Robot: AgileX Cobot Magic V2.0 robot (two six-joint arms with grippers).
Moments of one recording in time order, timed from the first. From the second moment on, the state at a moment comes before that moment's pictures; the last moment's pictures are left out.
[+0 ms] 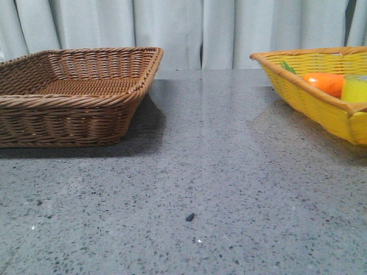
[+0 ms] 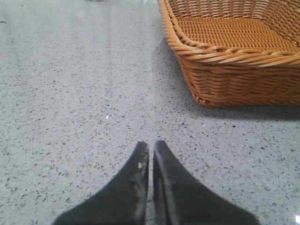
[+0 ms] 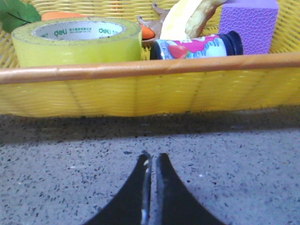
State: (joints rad) left arm -0.07 -0.01 0.00 -0.06 0.33 -0.02; right arm -0.10 -0.01 0.01 -0.11 0.33 0.07
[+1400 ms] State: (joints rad) left arm -0.07 -0.01 0.00 -0.06 0.28 -0.02; right arm -0.10 -0.01 0.01 -0.11 0.32 0.07
